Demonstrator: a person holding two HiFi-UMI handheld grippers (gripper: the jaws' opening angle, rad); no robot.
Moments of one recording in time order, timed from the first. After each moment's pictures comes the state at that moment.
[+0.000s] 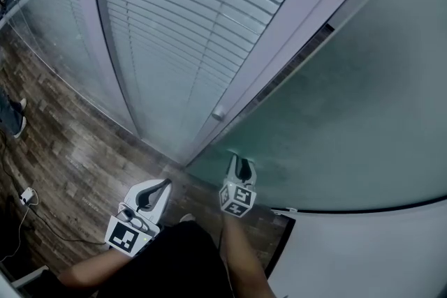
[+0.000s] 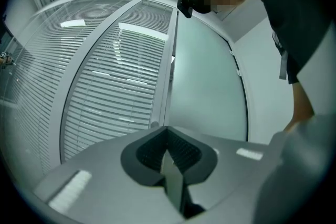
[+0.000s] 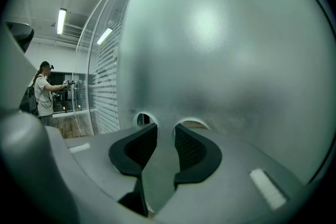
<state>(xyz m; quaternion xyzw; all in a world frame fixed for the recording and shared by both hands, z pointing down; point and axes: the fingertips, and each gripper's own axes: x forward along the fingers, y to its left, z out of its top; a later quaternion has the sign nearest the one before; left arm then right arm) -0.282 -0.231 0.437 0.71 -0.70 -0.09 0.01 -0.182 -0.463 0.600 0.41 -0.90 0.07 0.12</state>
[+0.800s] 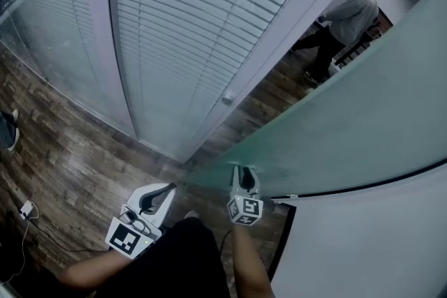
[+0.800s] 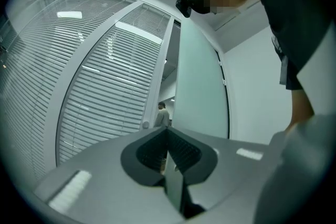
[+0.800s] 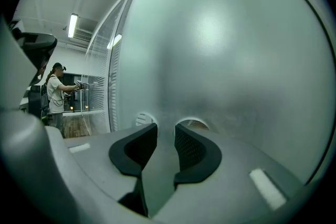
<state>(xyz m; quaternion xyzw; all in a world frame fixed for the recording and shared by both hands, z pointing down) -0.274 -0.171 0.439 0.76 -0.64 -0.12 0.00 -0.139 -0.381 0.600 0.38 -0.92 0.05 0.10</state>
